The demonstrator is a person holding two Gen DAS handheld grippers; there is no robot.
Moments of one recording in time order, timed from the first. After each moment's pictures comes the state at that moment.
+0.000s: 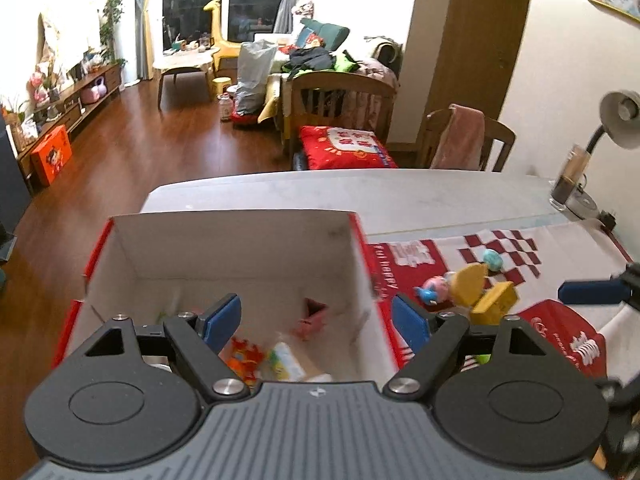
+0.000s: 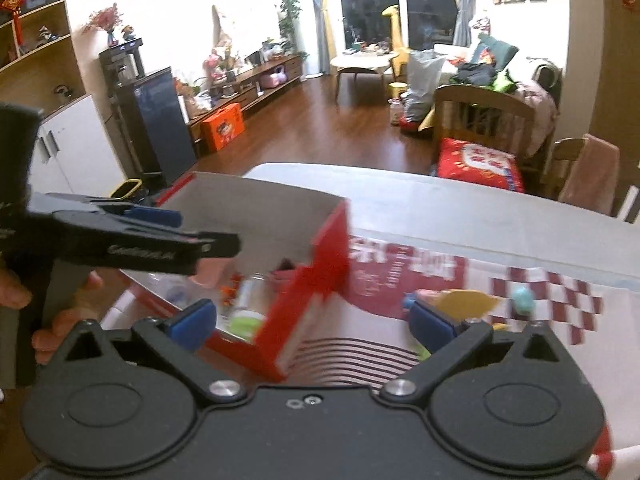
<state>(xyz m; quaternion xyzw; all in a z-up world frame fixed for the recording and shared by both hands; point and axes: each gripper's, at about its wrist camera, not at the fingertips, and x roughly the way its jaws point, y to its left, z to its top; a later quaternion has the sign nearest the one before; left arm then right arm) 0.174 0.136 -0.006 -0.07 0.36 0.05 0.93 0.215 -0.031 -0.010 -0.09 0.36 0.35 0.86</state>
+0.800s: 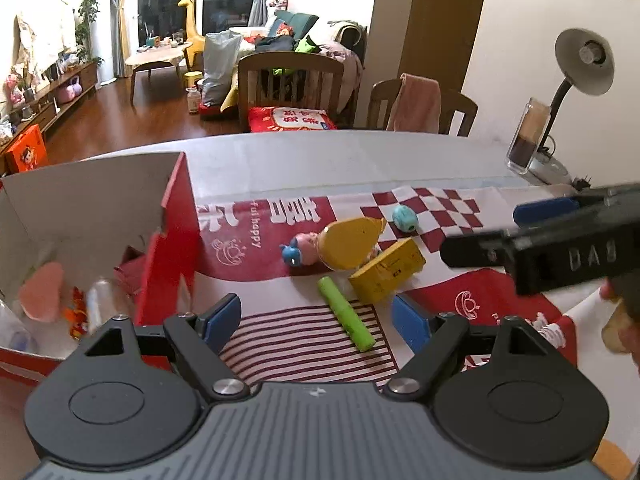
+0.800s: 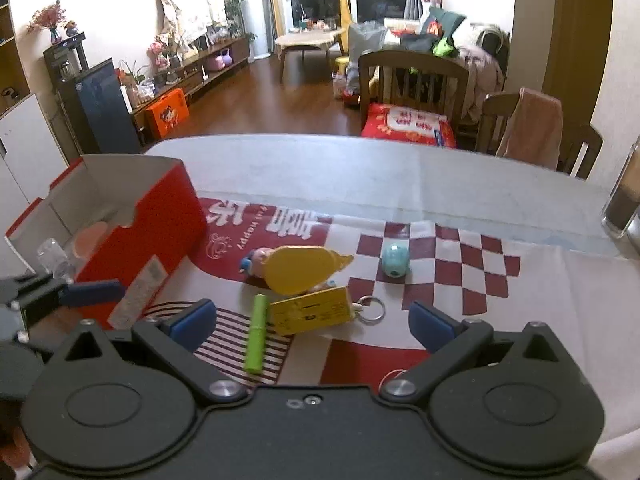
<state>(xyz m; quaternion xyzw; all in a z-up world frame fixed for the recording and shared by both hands) 0.202 -0.023 -0.076 -0.06 0.37 0.03 0.93 0.304 -0.131 -0.064 -0.09 0.40 0.30 0.86</state>
